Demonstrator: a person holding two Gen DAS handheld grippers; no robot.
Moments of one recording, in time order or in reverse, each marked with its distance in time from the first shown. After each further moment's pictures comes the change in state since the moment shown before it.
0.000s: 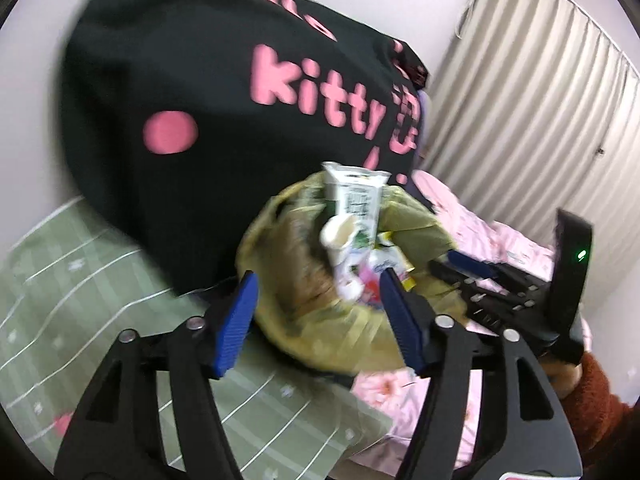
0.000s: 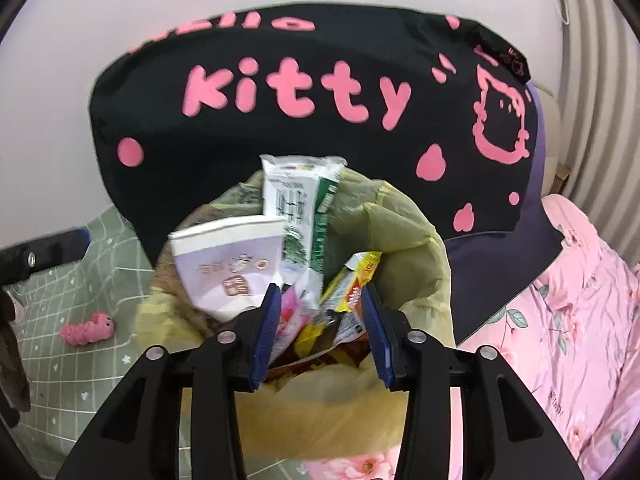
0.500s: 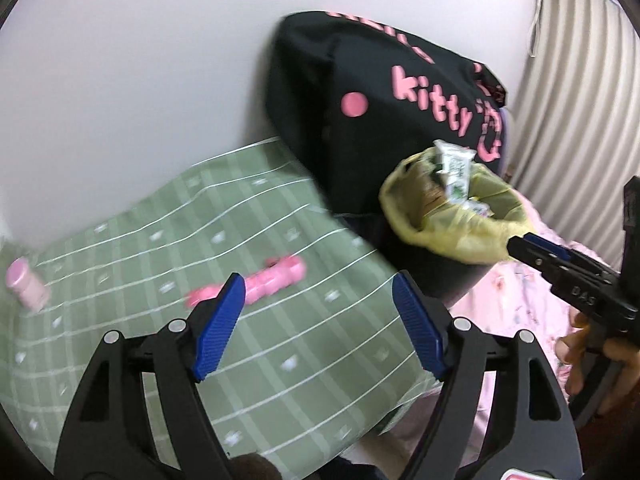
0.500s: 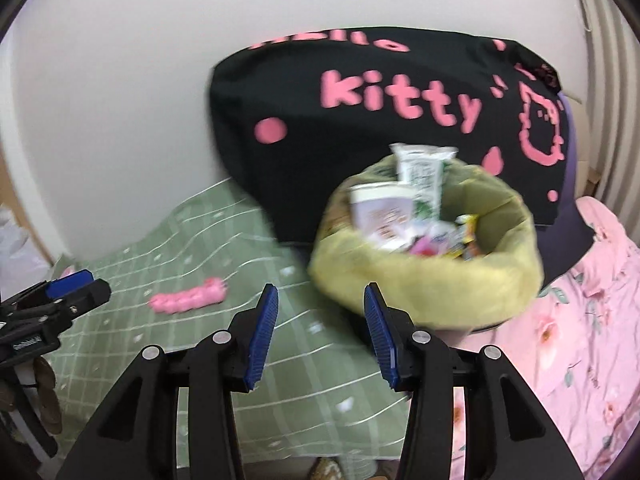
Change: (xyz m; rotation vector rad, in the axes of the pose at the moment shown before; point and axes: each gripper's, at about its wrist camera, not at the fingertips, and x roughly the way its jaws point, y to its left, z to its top) left arm -0.135 0.038 -0.118 -0.081 -0.081 0.365; right arm -0.083 0.110 -0.063 -0.034 -0.027 0.163
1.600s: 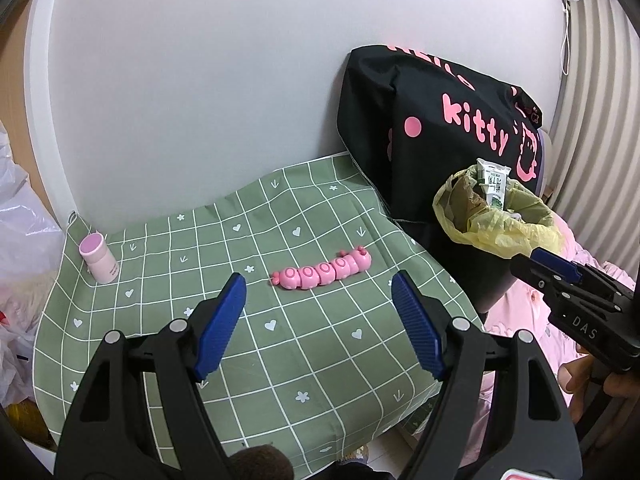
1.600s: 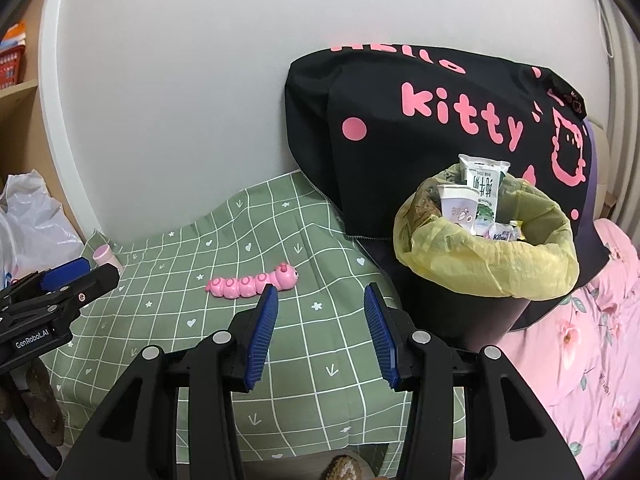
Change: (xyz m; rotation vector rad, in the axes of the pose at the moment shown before) left arm -0.060 0.038 -0.025 -0.031 -0.079 0.133; right arm -0.020 0.076 -0.024 -0.070 -0.042 0.048
